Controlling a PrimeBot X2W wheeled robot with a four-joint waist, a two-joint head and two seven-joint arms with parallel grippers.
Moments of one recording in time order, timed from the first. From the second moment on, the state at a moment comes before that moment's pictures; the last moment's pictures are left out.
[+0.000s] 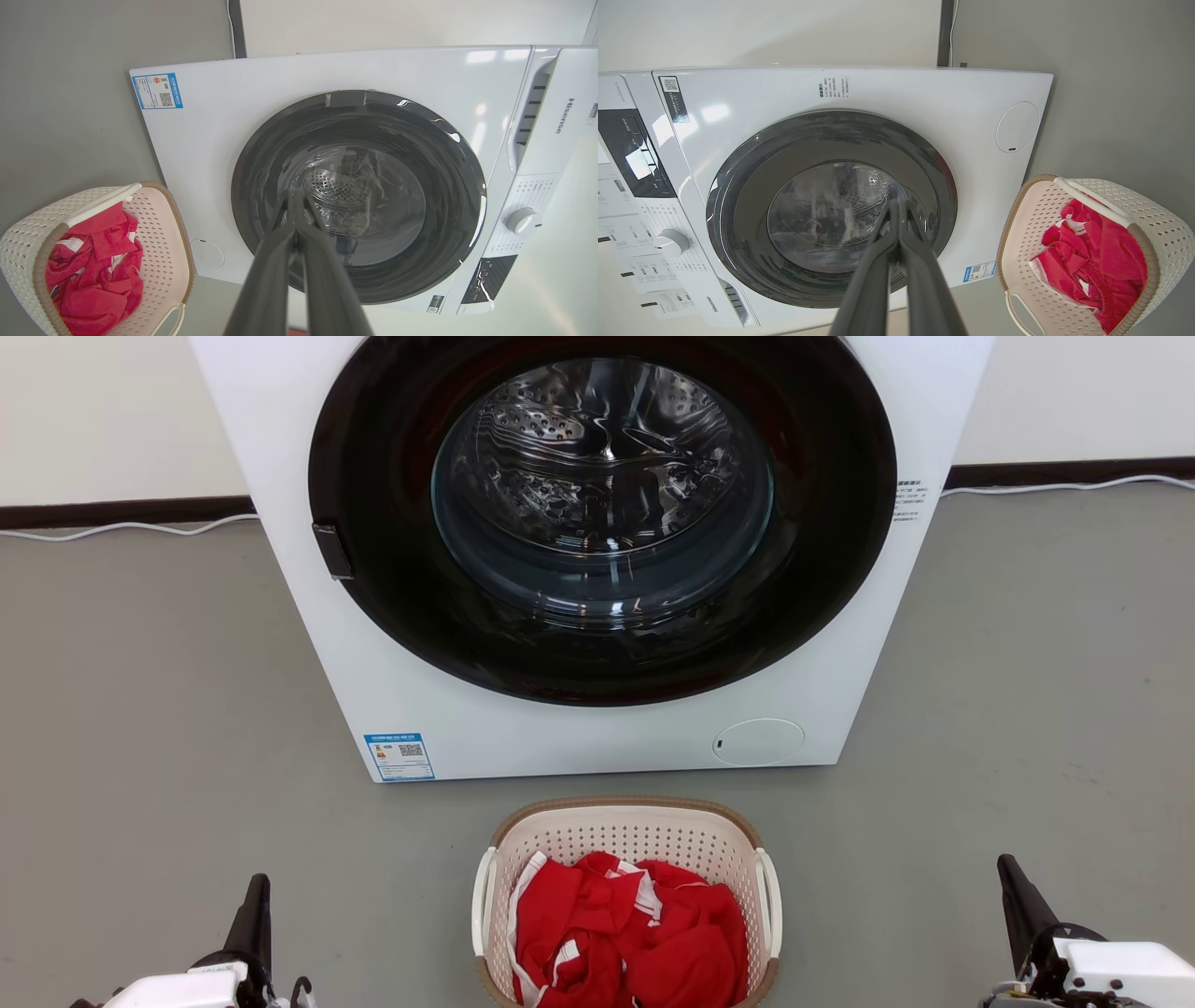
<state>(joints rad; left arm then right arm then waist) -0.06 0.03 0.08 0.27 -1.60 -0.12 0.11 -0.06 -0.03 -0.13 0.27 1.60 0.13 0.11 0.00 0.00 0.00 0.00</state>
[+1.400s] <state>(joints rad) -0.06 0.03 0.08 0.27 -1.60 -0.12 0.11 -0.06 -0.03 -0.13 0.27 1.60 0.13 0.11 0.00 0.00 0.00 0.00</state>
